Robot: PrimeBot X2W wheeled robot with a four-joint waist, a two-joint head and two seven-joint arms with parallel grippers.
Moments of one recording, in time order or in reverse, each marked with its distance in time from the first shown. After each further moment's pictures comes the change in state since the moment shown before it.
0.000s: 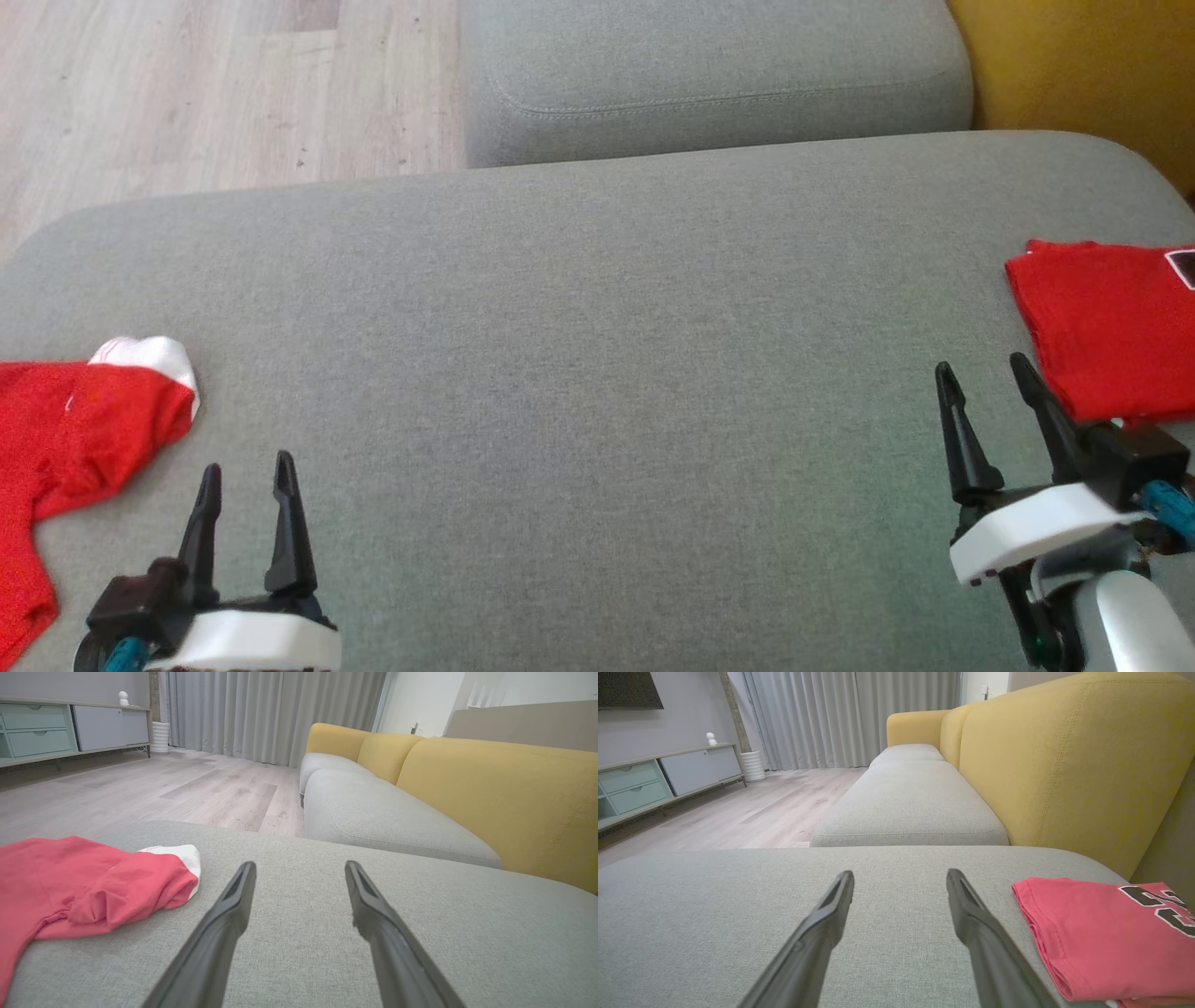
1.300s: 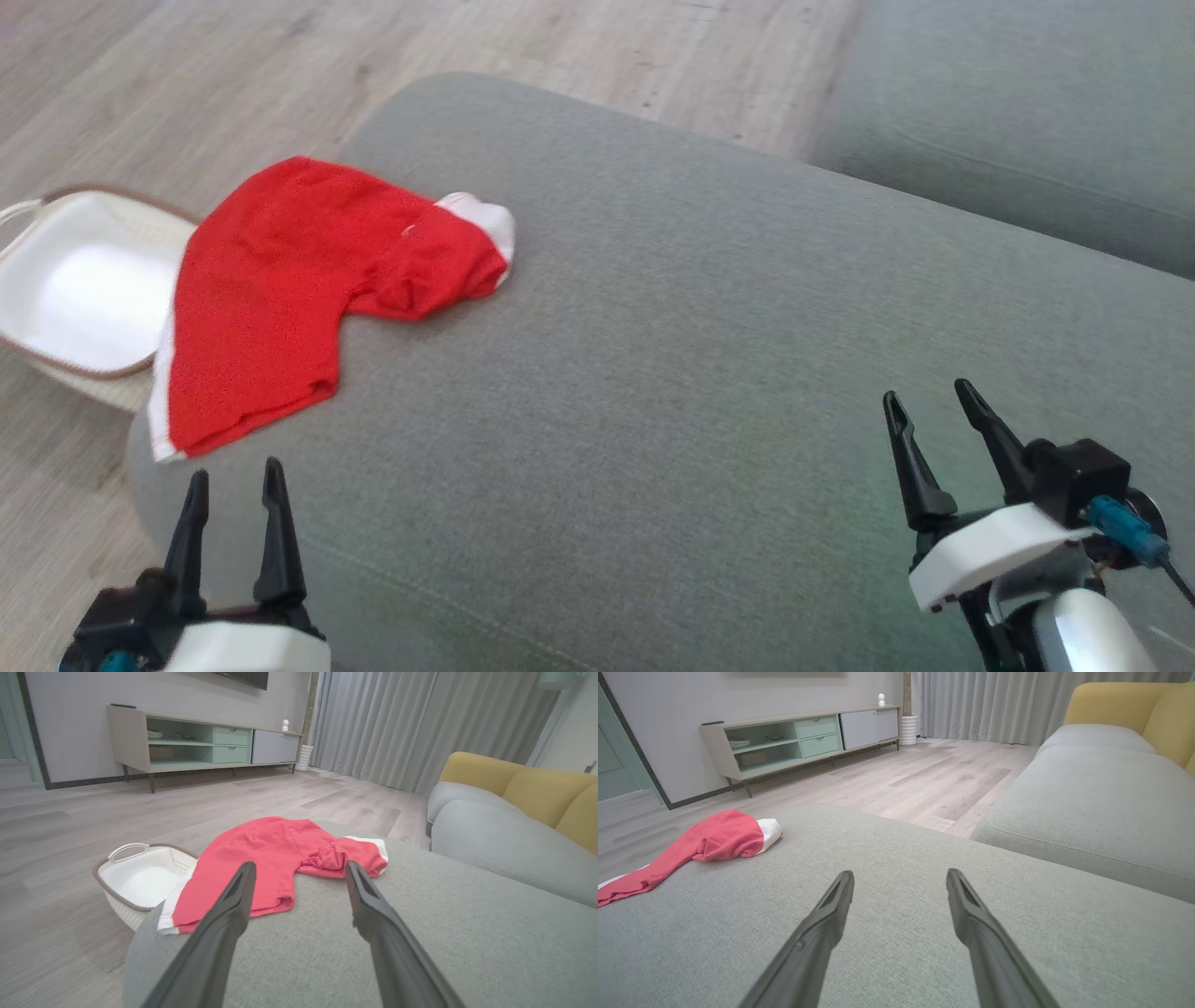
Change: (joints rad) left arm 0.019 0.001 0.033 -0.022 0.040 -0.015 0.002; right arm 0.027 0.024 0.061 -0.005 -0.013 0.000 0.025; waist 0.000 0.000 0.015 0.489
